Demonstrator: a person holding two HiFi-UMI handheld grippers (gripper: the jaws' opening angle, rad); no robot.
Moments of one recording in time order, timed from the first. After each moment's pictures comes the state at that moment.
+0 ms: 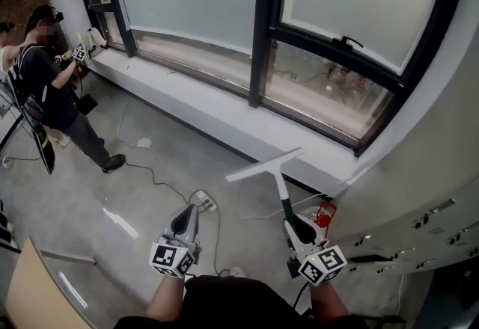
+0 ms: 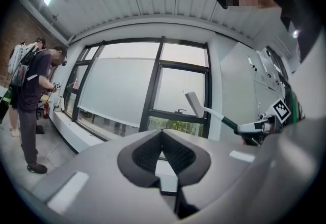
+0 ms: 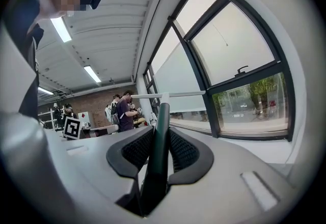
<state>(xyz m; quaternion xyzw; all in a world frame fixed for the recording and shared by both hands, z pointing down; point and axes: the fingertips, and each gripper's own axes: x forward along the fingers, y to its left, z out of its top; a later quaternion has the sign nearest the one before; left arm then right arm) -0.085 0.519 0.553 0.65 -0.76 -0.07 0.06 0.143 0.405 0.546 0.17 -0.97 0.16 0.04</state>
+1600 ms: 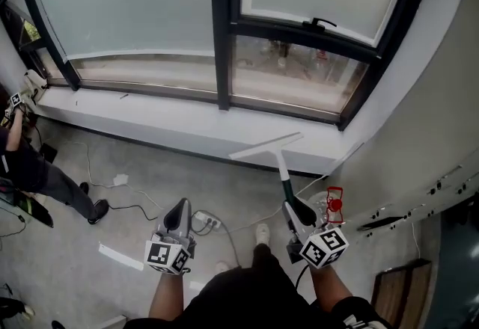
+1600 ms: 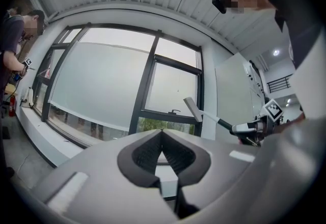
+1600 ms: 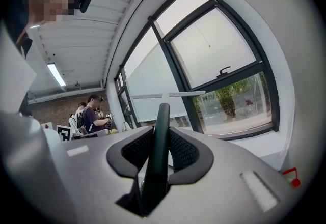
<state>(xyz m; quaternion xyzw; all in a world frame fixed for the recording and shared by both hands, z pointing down) -0.250 0.402 0.551 0.75 -0.65 -0.07 0.06 0.014 0.331 0.548 0.34 -0.92 0.20 0.00</state>
